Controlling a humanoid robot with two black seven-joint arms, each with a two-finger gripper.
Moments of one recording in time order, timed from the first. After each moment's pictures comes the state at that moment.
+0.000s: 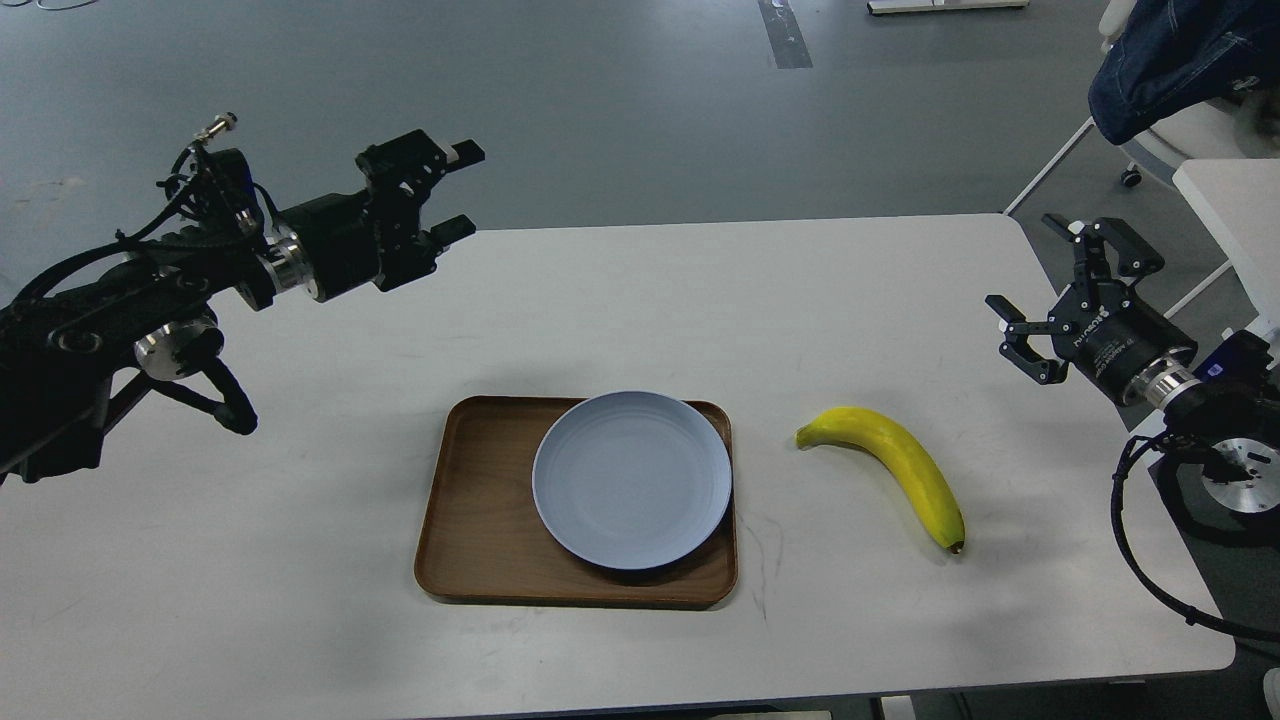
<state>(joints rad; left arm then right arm) -1.03 0.49 -0.17 -0.75 0.34 -0.49 -0.49 0.70 -0.71 0.21 0.82 0.15 0.49 0.49</state>
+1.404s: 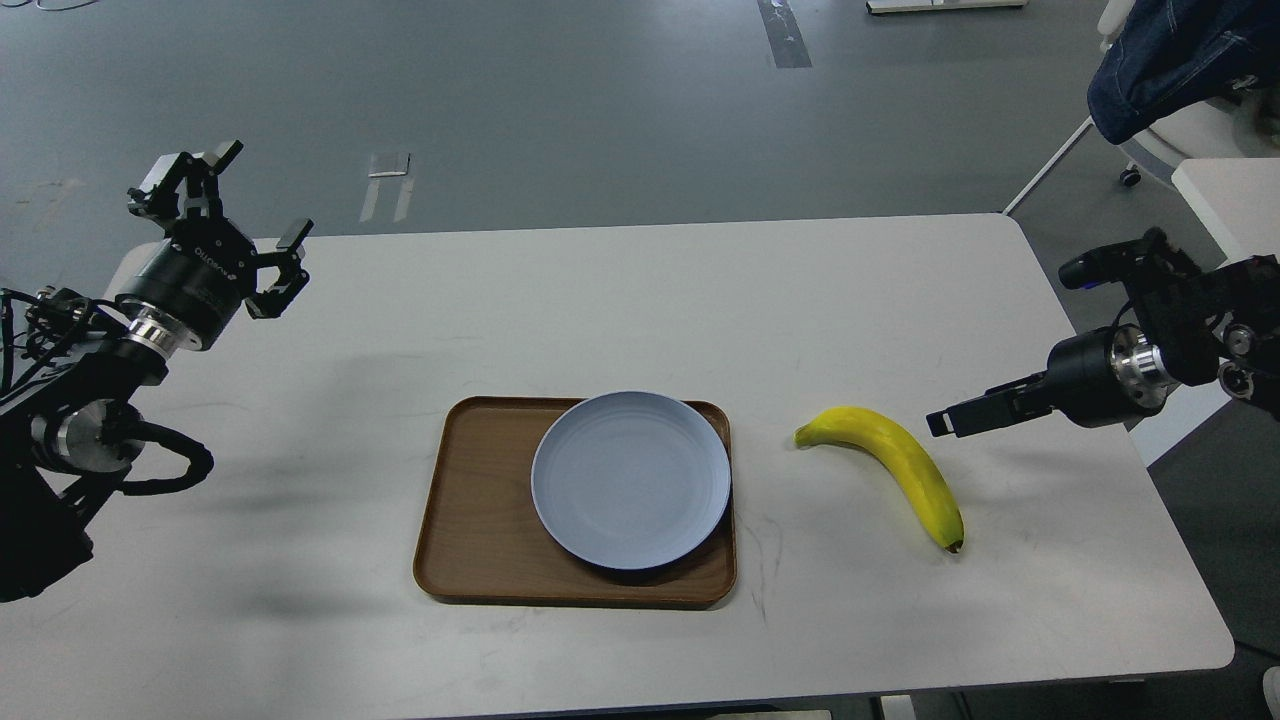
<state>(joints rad) -0.71 0.50 -0.59 -0.66 0.06 -0.49 -0.49 1.28 -0.76 -0.41 1.07 -1.37 0.47 0.49</state>
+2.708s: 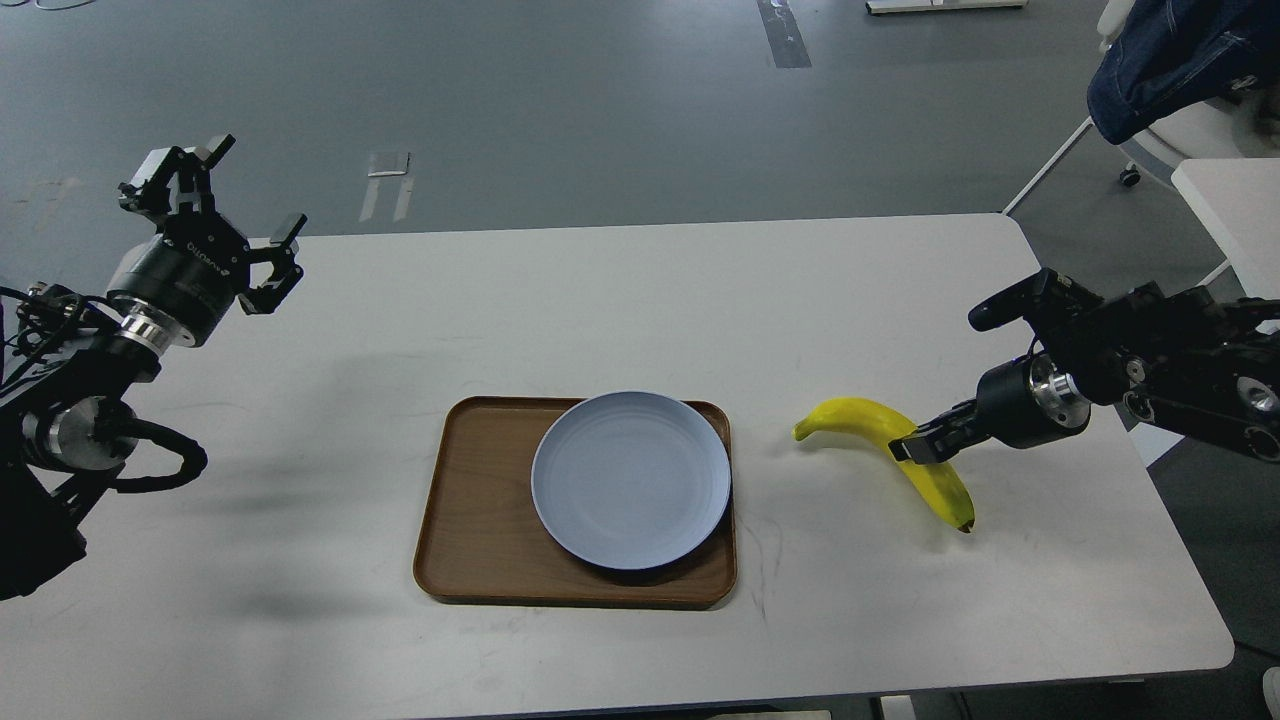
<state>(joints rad) -0.71 0.52 -0.59 -0.66 0.06 -0.49 -0.49 1.32 -0.62 -0.52 1.00 -1.35 0.38 0.49</state>
